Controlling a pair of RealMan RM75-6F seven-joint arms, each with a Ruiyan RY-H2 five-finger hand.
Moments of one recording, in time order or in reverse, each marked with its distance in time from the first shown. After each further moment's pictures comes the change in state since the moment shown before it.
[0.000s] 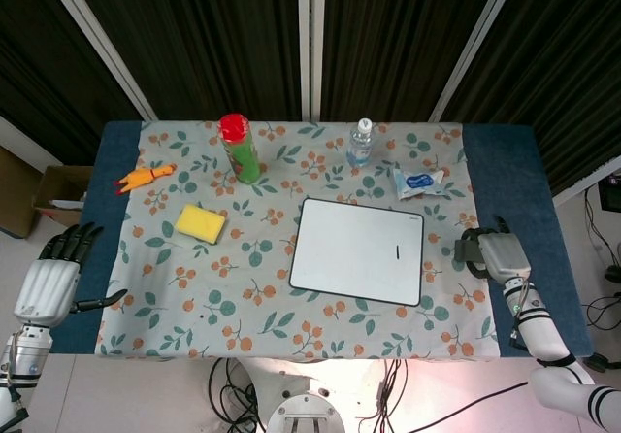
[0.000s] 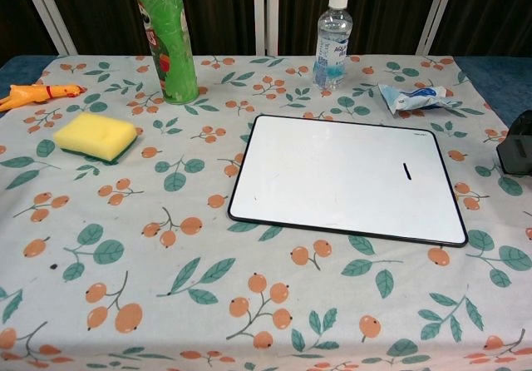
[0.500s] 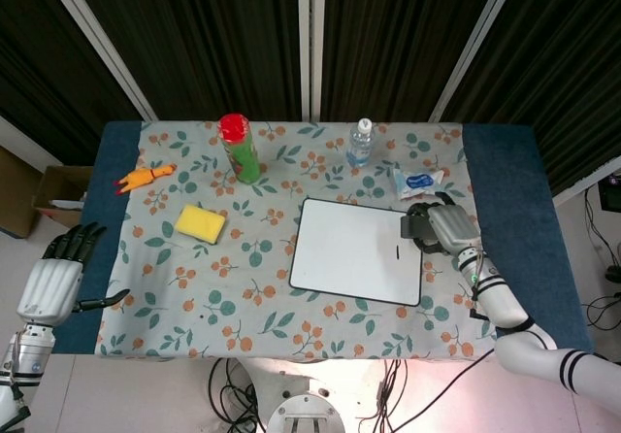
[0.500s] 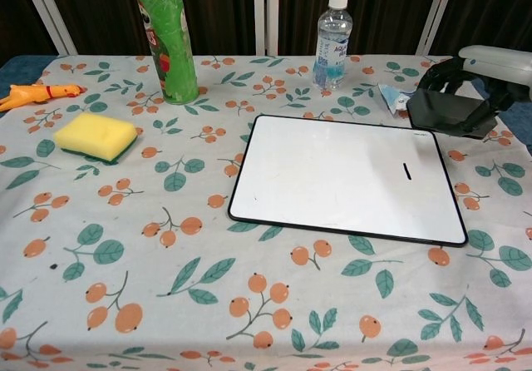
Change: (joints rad) left arm -0.005 -0.003 0.000 0.000 -0.004 -0.009 -0.003; right arm 0.184 -0.022 0.113 -0.142 0.095 -0.140 0.005
